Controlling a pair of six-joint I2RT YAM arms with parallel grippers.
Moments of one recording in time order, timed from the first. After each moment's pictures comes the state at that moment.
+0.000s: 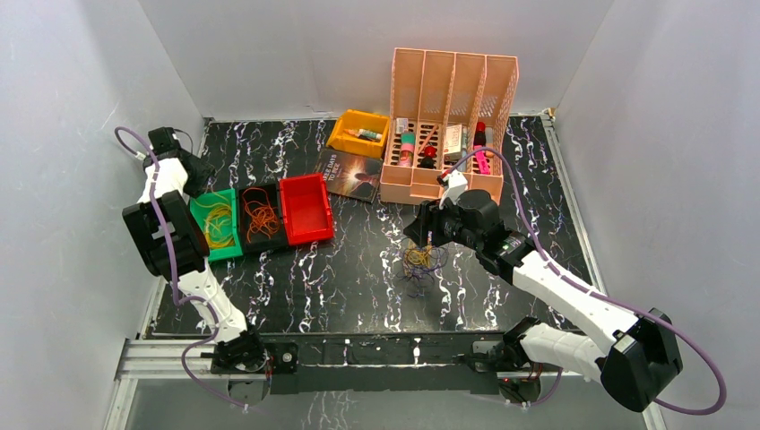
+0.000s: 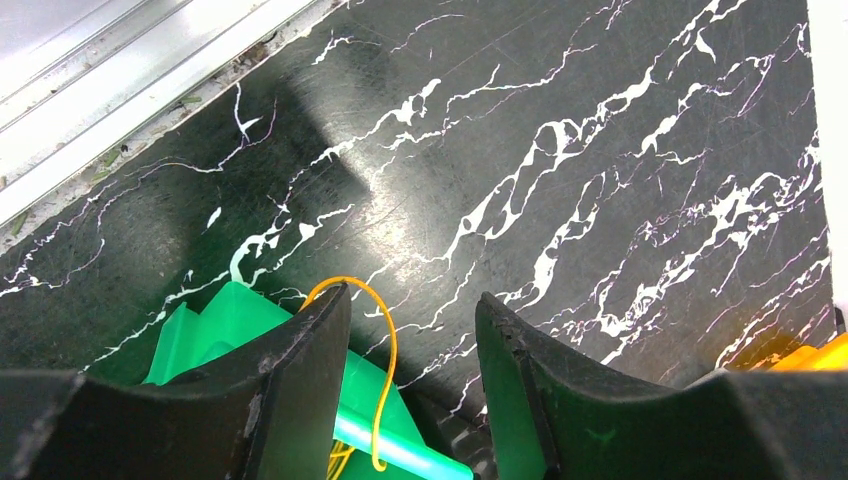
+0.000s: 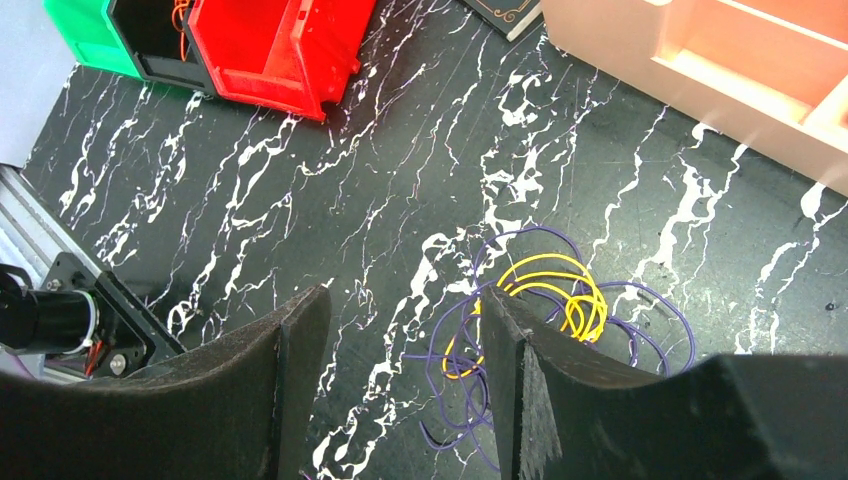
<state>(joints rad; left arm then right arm) 0.42 1.96 1.53 -0.51 -0.01 -0.64 0.67 1.04 0.72 -0.13 -0.15 0.39</state>
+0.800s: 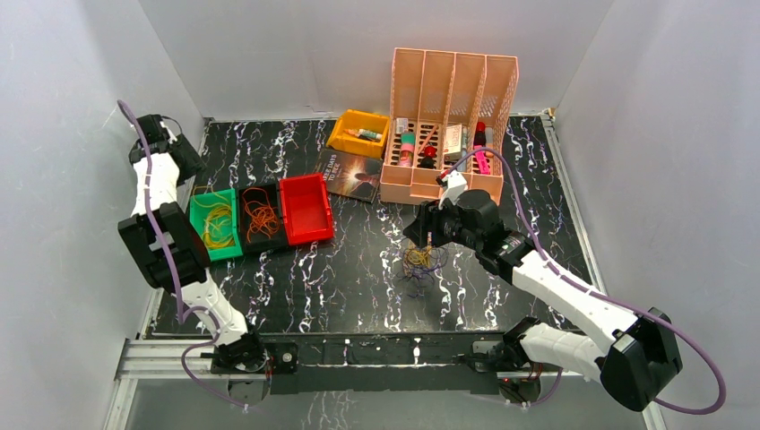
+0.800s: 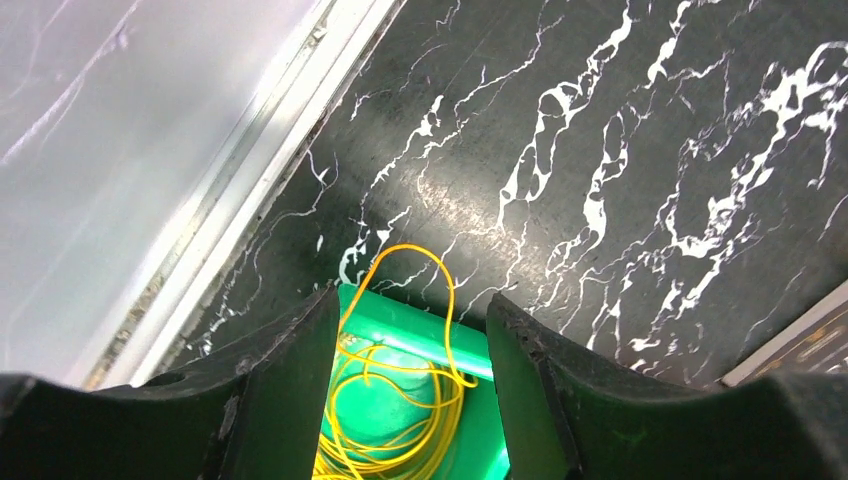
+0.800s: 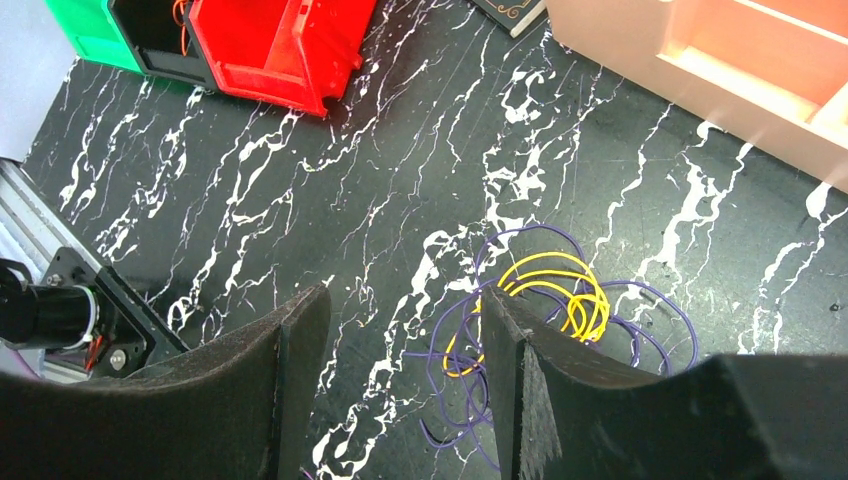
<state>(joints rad) 0.43 1.83 1.57 -0.58 -0.03 -0.25 0.67 1.04 0.72 -0.13 -0.15 0.38</state>
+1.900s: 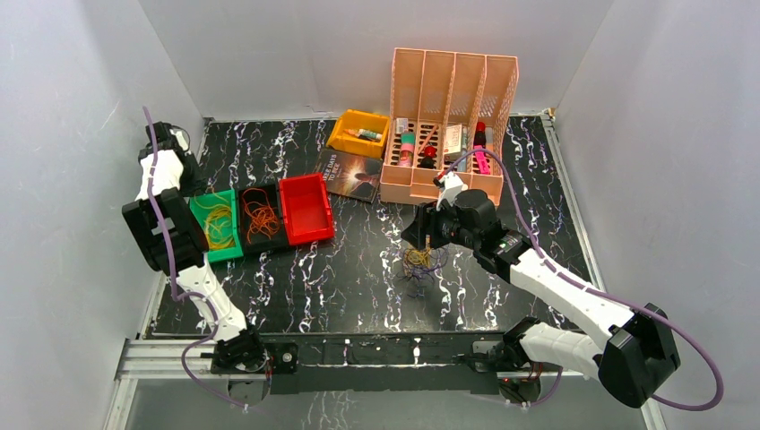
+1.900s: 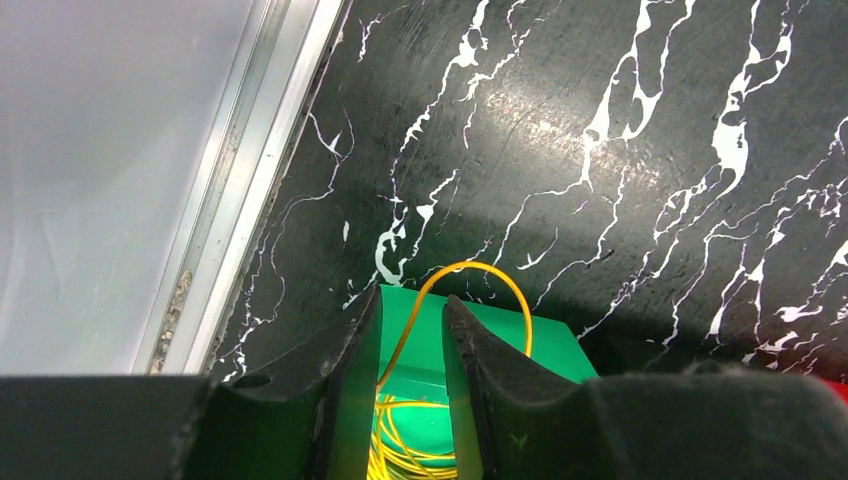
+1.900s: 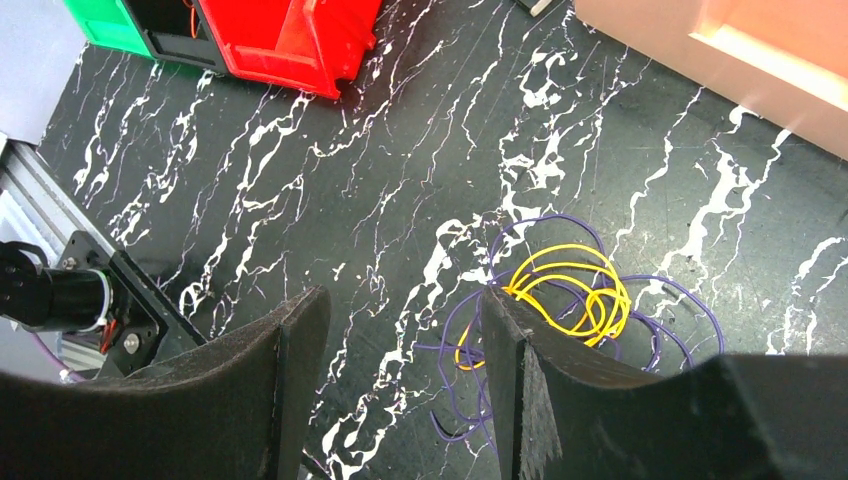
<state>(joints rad) 0.43 2.01 1.67 -0.72 -0.03 -0.02 0.67 1.07 0.72 -0.14 -0.19 0.40</state>
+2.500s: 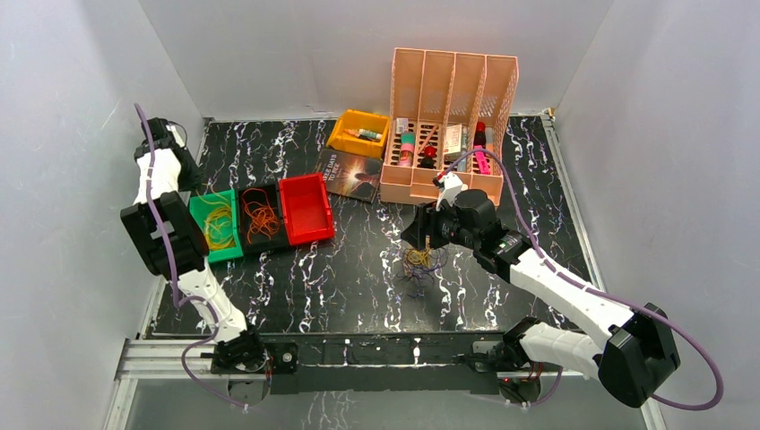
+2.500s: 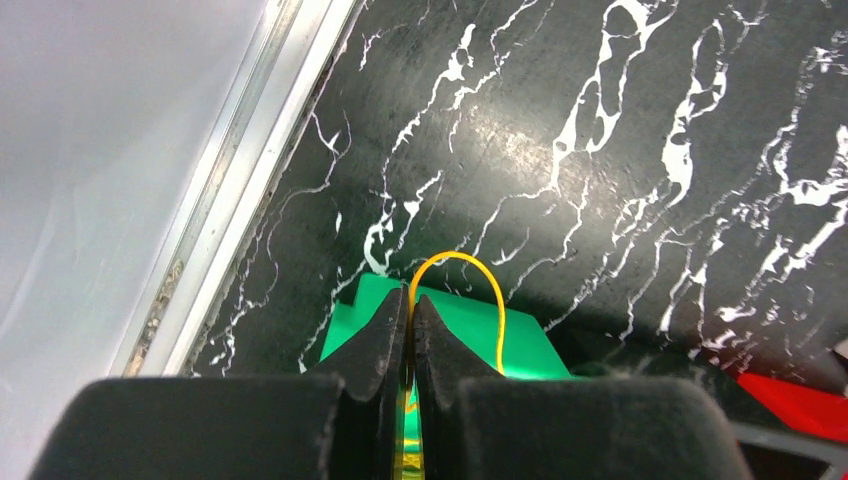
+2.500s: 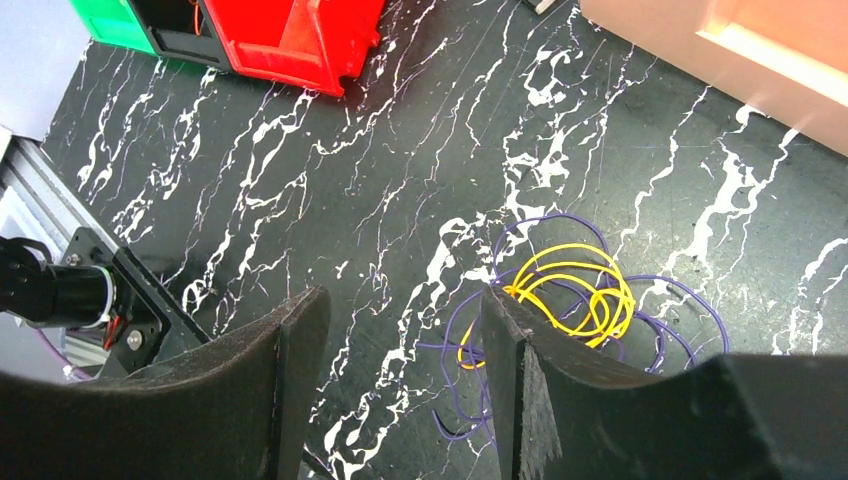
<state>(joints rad) 0.43 1.99 1.69 -0.74 -0.03 -0.08 0.67 1.07 0.72 -0.13 -0.20 0.40</state>
